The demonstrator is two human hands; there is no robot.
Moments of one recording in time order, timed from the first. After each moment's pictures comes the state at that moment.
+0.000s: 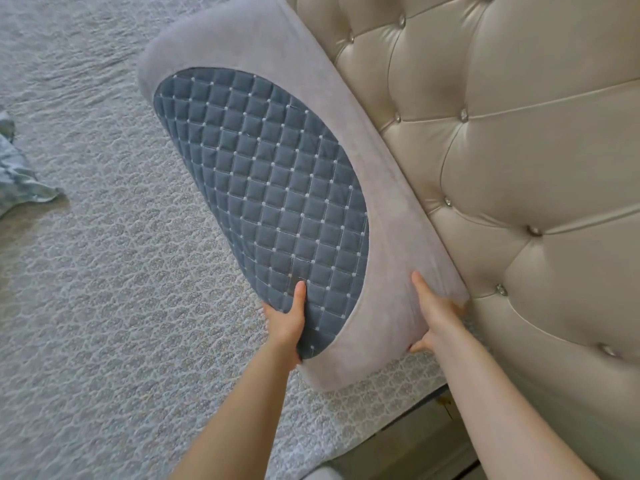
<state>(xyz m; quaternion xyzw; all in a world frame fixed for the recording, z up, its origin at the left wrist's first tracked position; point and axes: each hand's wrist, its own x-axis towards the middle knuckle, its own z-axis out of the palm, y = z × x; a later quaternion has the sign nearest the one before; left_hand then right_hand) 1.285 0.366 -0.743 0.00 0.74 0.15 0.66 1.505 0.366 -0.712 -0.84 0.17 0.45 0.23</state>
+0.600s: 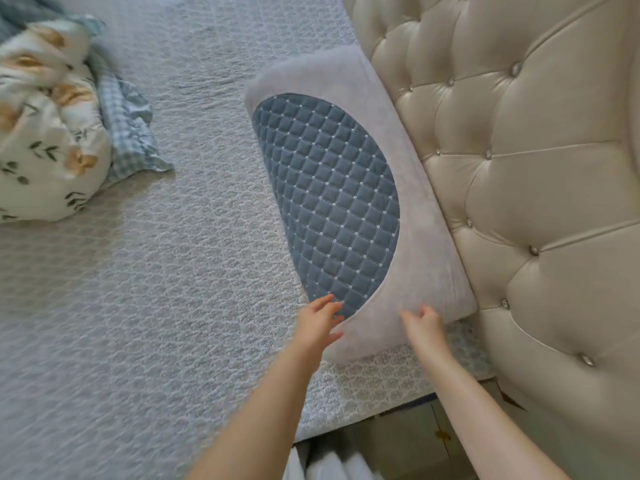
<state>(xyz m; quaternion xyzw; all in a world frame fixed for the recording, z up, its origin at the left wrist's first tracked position) 1.273 0.303 -0.651 0.05 0.66 0.26 0.70 1.449 0.309 -0.639 -0.83 -0.23 0.48 0.15</state>
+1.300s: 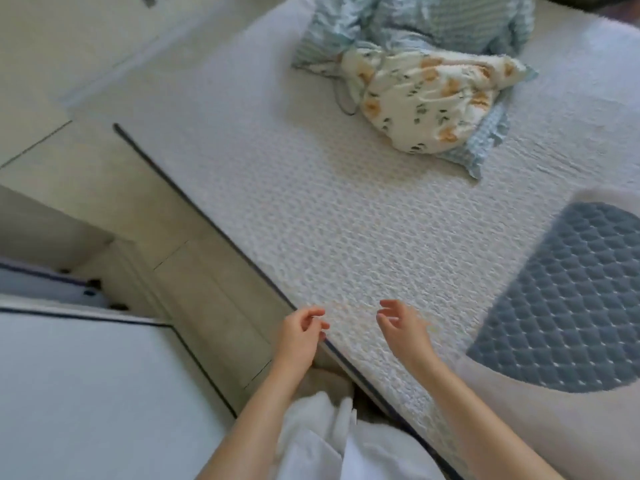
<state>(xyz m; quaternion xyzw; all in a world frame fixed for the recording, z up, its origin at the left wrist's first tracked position) 1.143 -0.038 -0.518 -0.08 0.80 0.52 0.29 1.213 0.139 -0.524 -0.37 -0.76 0.53 -0.12</state>
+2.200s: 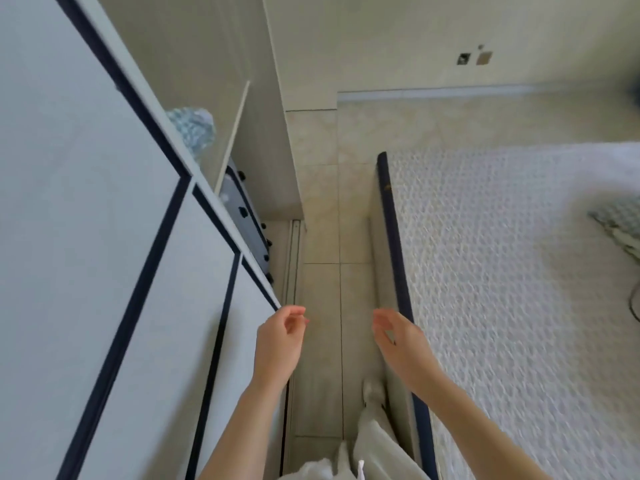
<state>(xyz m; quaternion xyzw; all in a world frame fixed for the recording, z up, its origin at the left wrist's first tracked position) 0.949 -0.425 -0.448 -0.33 0.81 0.48 -0.04 0.871 -0.223 -0.445 0.12 -0.88 0.41 -0.23</state>
